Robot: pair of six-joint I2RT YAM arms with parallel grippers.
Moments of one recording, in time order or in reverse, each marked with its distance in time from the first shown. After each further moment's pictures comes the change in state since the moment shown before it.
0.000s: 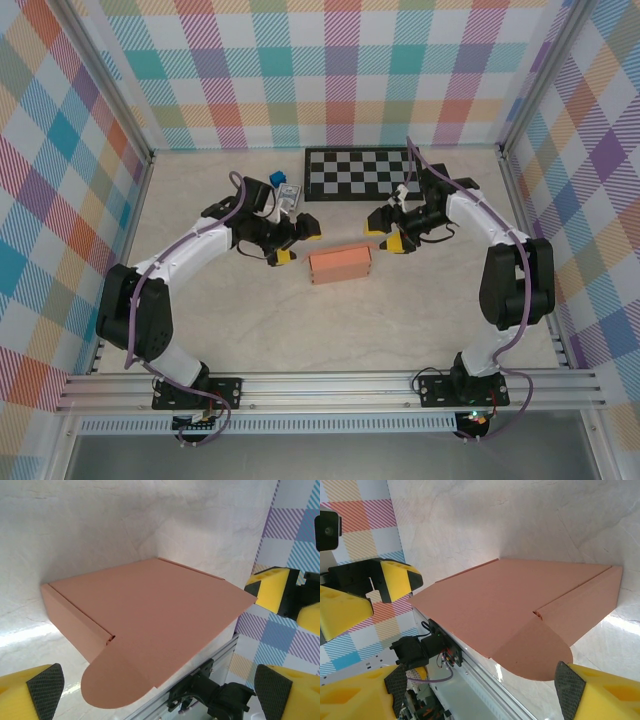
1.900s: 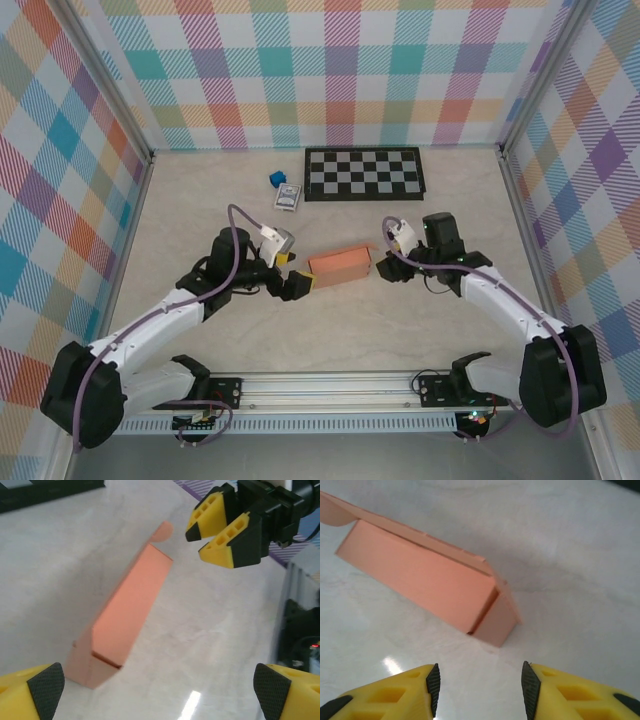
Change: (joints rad) left arm -0.098 -0.481 -0.571 0.577 -0.123 0.727; right arm 0.138 -0.551 -0.662 0.706 0.463 -0.514
